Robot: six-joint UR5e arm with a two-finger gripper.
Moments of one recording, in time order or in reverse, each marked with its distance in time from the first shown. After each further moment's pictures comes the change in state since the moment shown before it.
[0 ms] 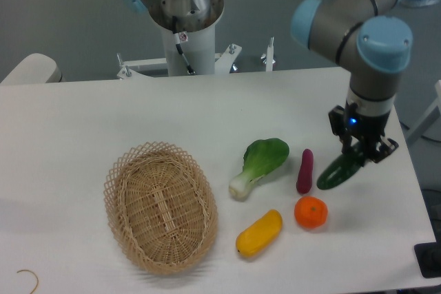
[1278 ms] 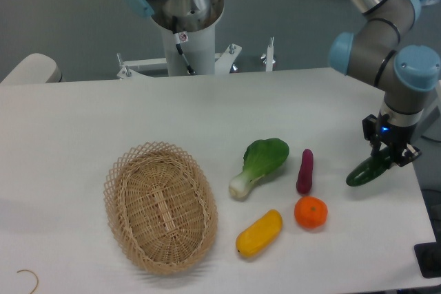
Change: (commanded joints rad) arm 0.123 -0.046 -0.118 0.052 -0.025 0.238
